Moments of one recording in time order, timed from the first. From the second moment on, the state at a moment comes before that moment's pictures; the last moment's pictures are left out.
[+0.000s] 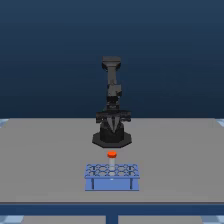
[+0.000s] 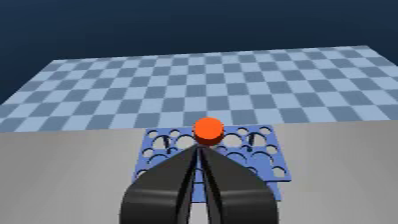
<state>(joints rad) 0.03 -0.71 1.25 0.03 -0.25 0.03</state>
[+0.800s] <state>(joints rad) 0.03 -0.68 1.23 0.02 -0.25 0.03</state>
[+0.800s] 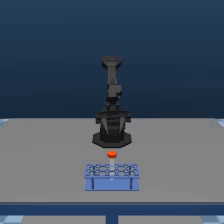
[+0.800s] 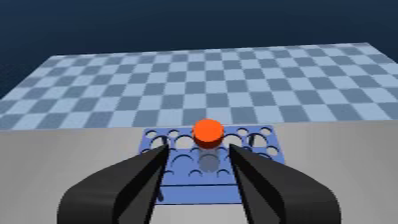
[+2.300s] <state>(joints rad) 0.00 -0.30 0.93 0.01 -0.10 -0.01</state>
